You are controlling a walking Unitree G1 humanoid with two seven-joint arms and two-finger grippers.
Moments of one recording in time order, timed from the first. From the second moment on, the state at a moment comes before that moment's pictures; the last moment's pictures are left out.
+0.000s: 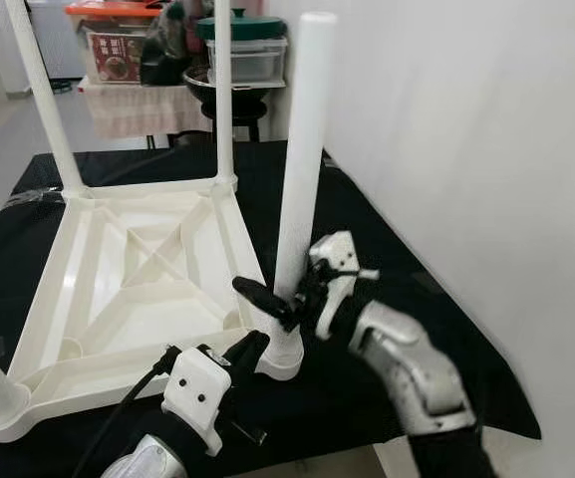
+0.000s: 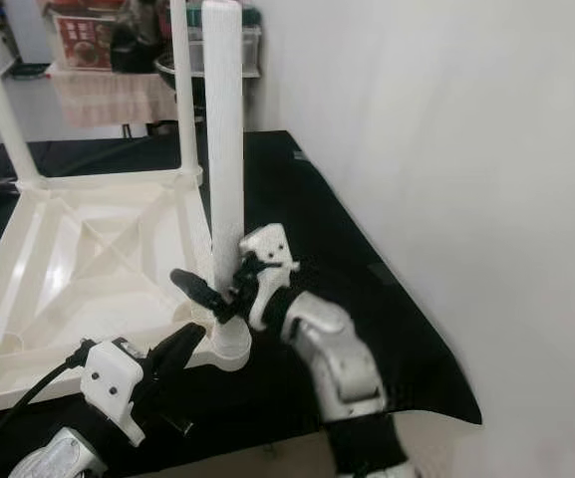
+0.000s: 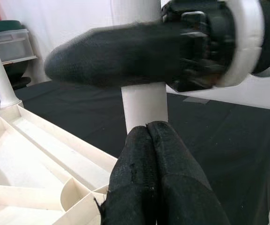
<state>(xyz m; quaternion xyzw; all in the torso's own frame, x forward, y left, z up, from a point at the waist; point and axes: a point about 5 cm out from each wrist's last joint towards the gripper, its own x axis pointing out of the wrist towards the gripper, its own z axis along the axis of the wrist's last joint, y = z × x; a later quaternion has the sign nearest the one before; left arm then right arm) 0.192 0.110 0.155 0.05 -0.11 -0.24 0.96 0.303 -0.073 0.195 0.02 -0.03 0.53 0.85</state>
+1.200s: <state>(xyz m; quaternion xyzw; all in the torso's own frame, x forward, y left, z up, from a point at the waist) 0.188 0.113 0.153 0.05 -0.11 -0.23 0.97 0.322 -0.095 0.184 0.05 -0.04 0.44 0.90</state>
